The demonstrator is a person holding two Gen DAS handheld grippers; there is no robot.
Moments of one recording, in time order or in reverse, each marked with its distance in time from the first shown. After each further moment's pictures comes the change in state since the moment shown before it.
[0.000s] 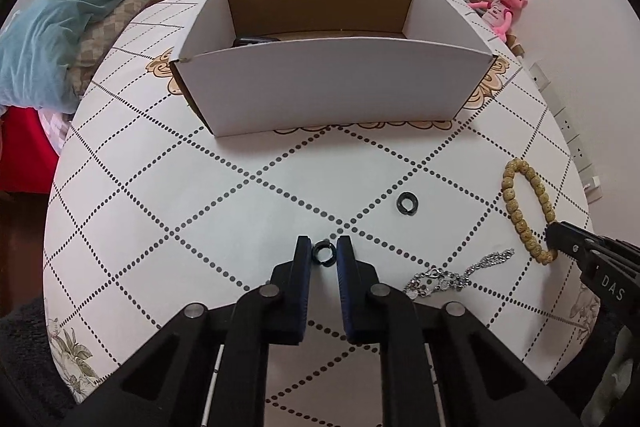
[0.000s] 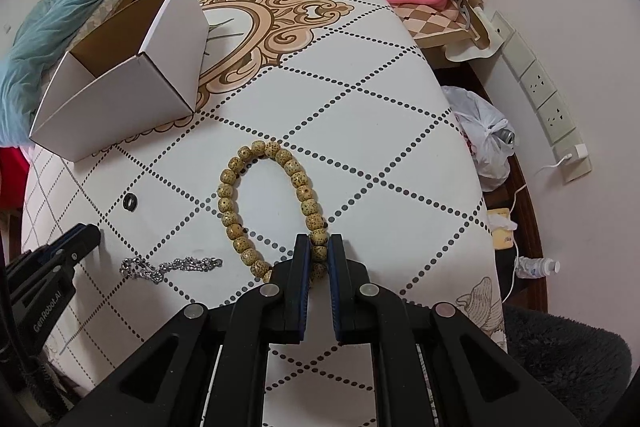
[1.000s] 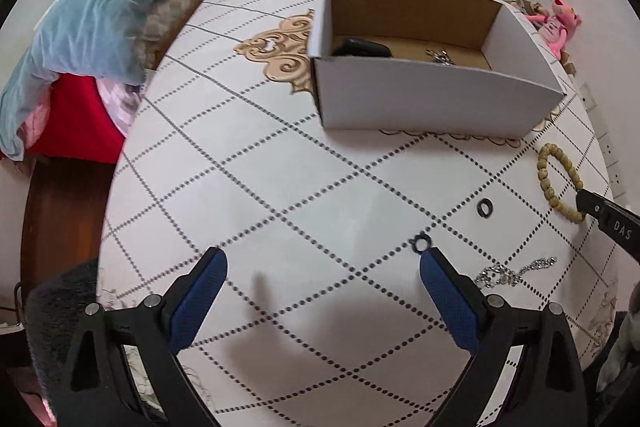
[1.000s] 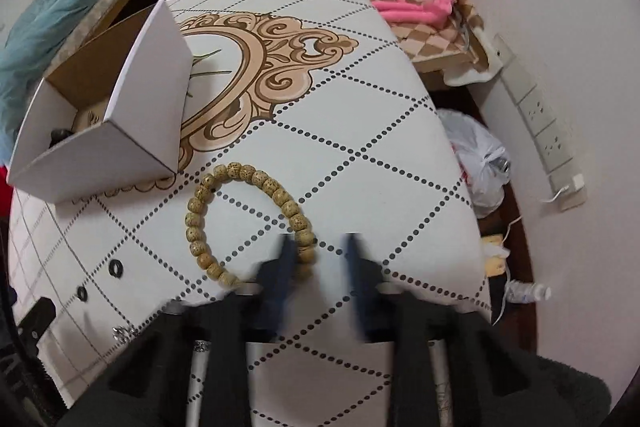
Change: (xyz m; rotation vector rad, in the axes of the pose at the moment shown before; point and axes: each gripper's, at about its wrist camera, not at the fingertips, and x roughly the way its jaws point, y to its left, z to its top) left arm -0.019 0.037 -0.002 -0.108 0.043 0.161; right arm 0.016 0.011 0.041 -0.035 -0.042 -0.061
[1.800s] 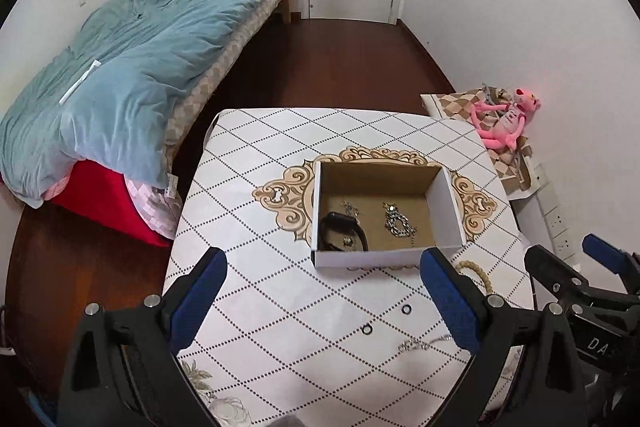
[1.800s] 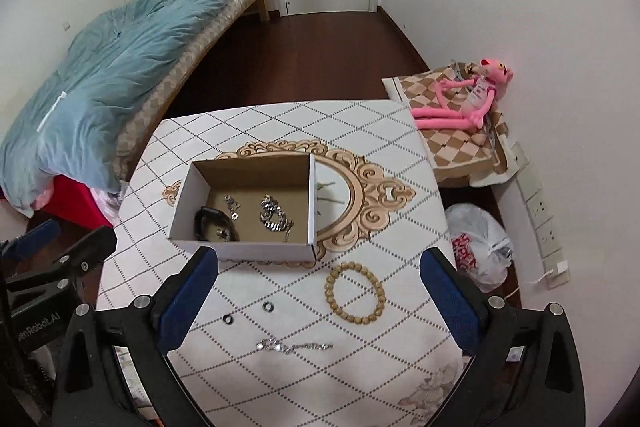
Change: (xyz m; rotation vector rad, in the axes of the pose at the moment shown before) left arm -0.138 0.024 0.070 -0.025 -0.257 -0.086; right arm -0.175 0.057 0.039 -0.109 -0.225 0.129
